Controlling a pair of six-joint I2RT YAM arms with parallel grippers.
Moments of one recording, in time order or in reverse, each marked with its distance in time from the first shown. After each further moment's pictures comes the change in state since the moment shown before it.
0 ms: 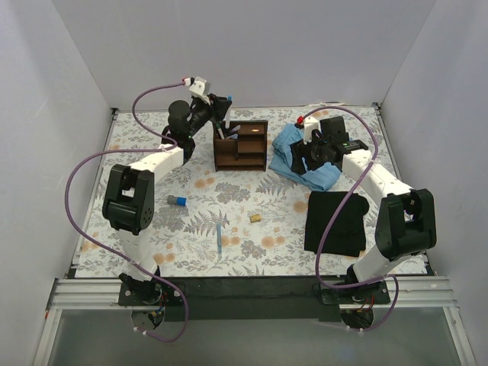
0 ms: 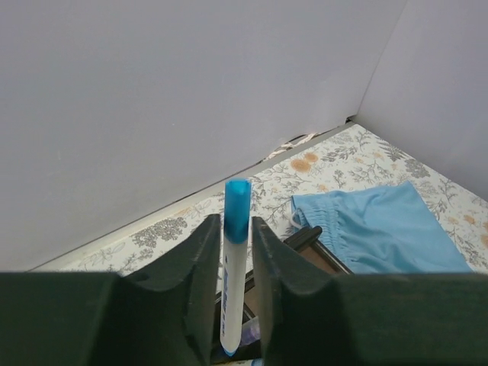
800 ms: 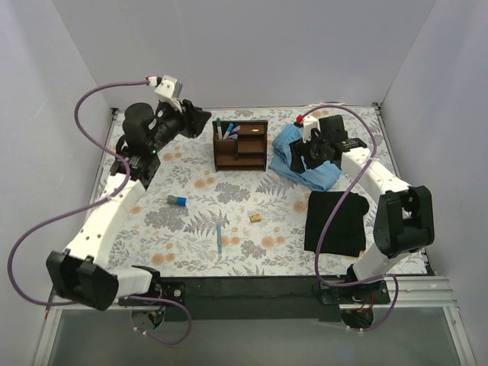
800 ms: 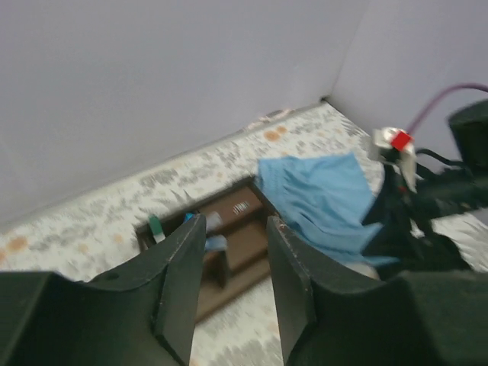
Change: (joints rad) left arm 0.001 -0.571 -0.089 -0.591 -0.048 0.041; right arm 0.000 0.035 0.033 -0.008 0.000 0.002
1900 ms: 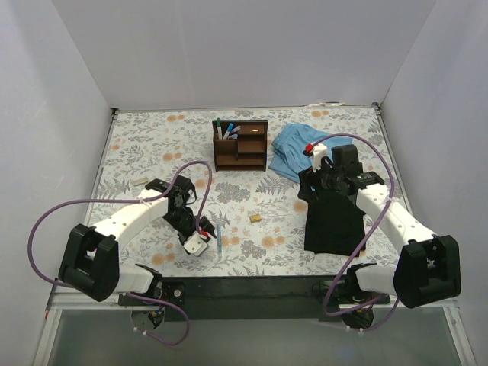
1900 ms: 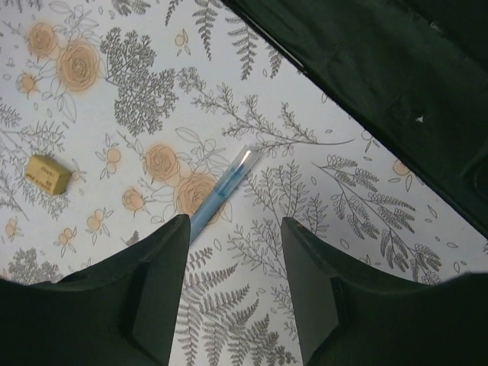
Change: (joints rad) left arm -0.145 -0.011 -0.437 -1.259 0.459 2.233; right arm 0.000 -0.376 -0.369 0.000 -0.048 -0.032
